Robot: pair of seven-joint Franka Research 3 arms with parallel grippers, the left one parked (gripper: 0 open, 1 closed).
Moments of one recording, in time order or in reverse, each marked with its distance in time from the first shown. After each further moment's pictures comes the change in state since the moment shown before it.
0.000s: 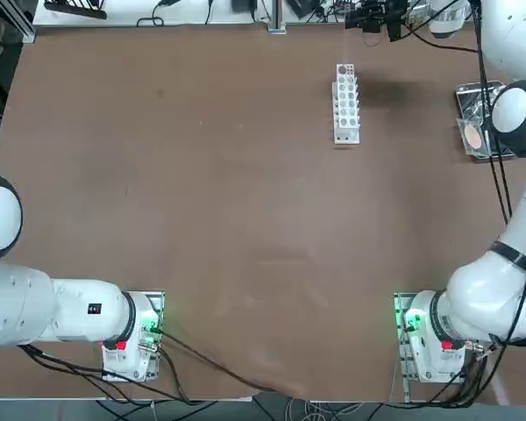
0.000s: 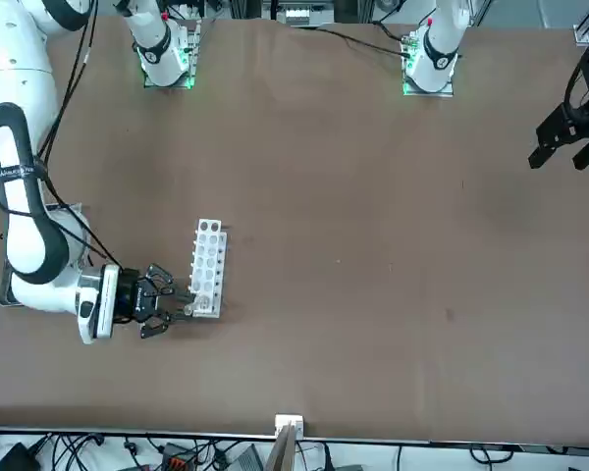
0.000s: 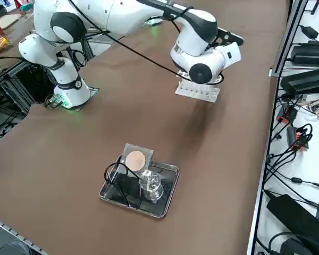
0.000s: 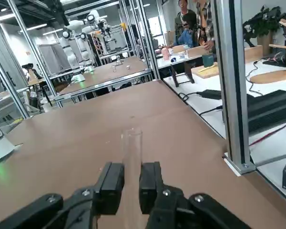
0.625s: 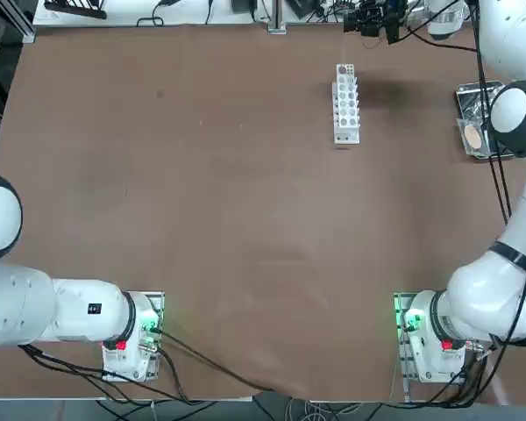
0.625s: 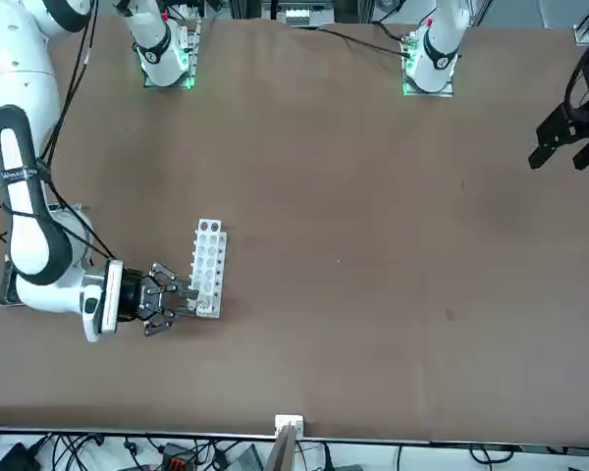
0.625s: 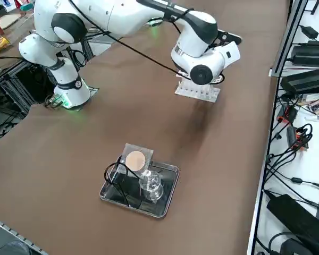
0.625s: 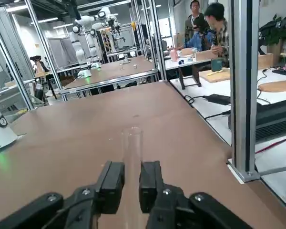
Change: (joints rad) arm 0.000 0.011 -0.001 0.000 0.001 -0.022 -0.073
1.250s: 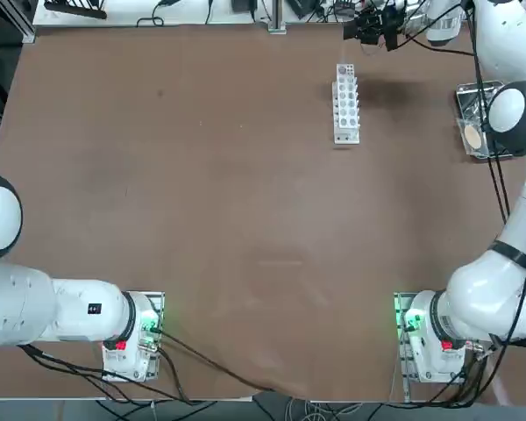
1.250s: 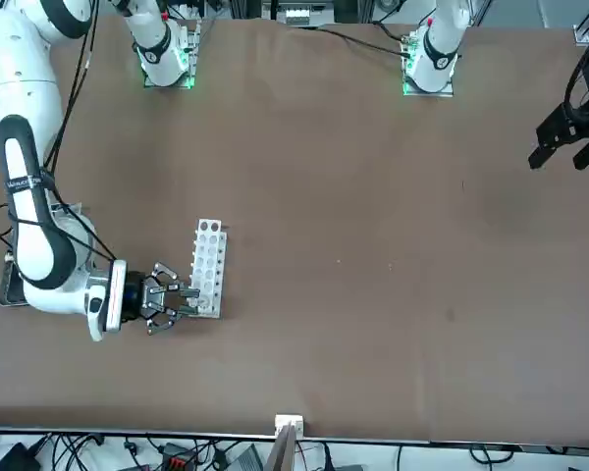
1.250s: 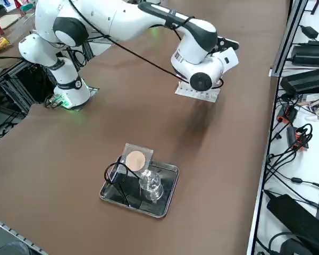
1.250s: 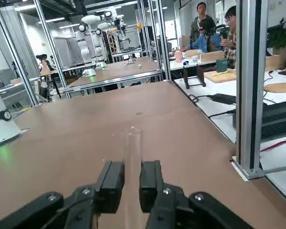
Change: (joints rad) arm -0.005 0.032 -0.001 0.000 0.000 -0.022 -0.062
